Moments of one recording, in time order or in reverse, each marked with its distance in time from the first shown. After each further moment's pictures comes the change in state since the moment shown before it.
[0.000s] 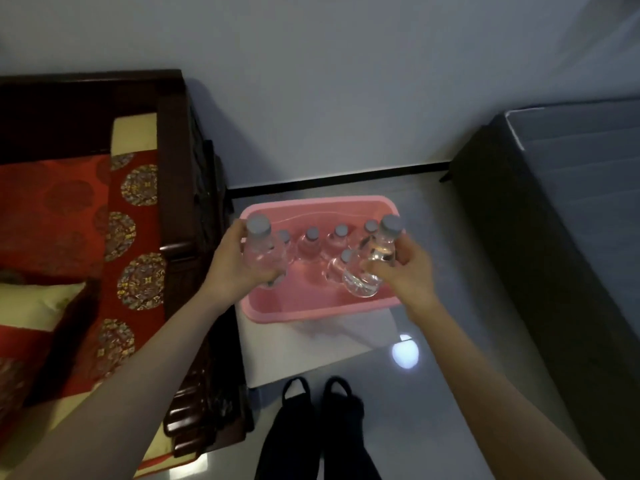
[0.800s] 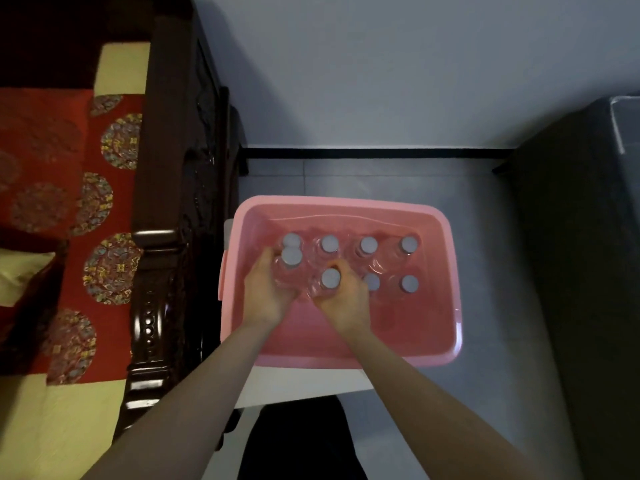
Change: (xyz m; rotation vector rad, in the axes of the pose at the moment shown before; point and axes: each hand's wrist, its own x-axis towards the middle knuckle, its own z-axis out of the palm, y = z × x) left_hand 0.078 -0.105 0.097 0.117 0.239 -0.315; right_hand 0.093 0.116 0.126 -0.505 -0.190 0.006
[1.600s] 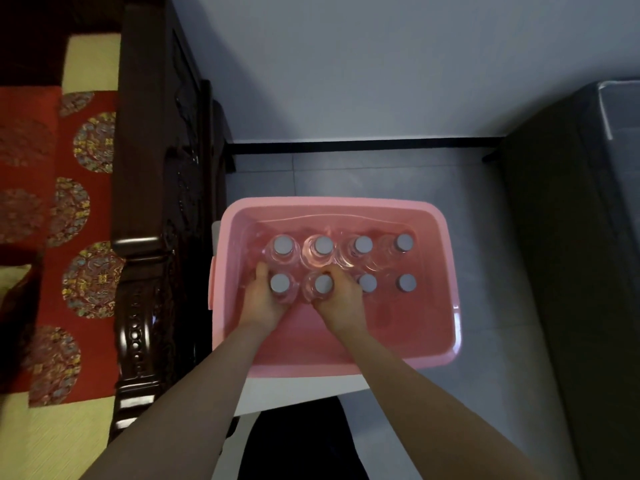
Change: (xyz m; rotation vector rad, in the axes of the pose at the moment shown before) left_hand 0.014 -0.035 0.019 0.126 -0.168 -0.085; right_hand 0.011 0.018 0.011 -0.015 -0.042 0.017
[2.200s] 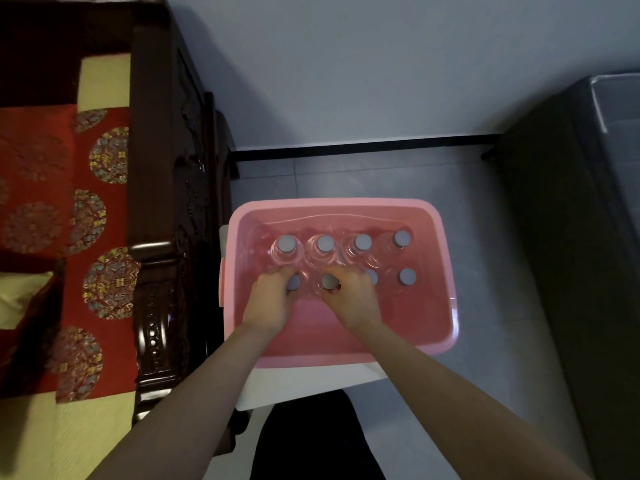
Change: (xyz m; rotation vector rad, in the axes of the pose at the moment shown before) left_hand -0.022 0.029 -0.027 0.207 -0.050 0.335; right_hand -0.009 -0.020 -0.031 -0.133 -0.025 -0.204
